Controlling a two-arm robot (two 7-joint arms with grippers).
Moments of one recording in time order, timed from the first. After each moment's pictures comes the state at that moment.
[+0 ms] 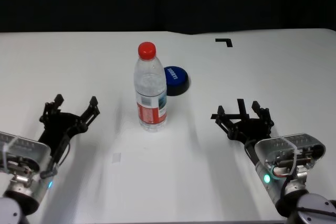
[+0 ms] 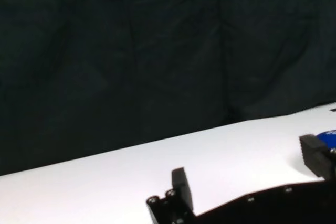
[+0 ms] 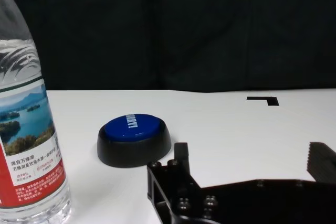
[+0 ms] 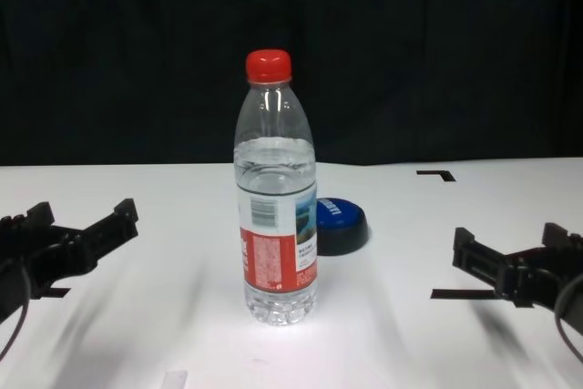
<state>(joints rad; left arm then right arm) 0.05 0.18 0.04 -1.54 -0.01 -0.18 -0.16 -0.06 0.16 -0.26 -1.64 0.19 -0.04 -0.06</state>
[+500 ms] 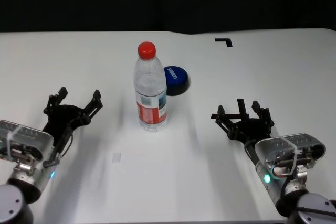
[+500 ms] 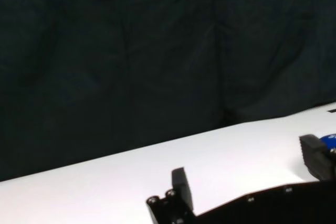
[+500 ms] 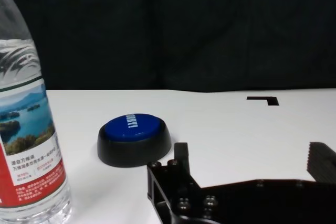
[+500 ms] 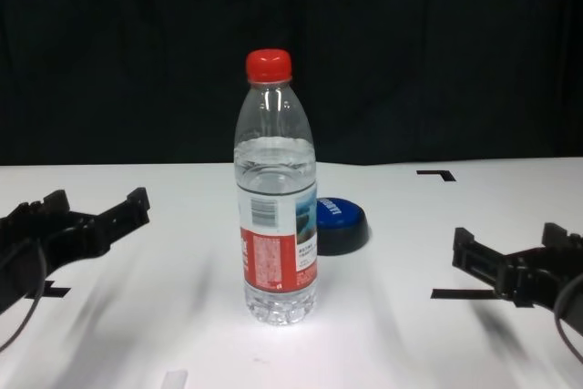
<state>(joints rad) -0.02 0.19 0.05 -1.49 -0.02 -0.16 -0.18 -0.06 0.16 -0.26 -1.64 0.19 -0.04 -0.06</state>
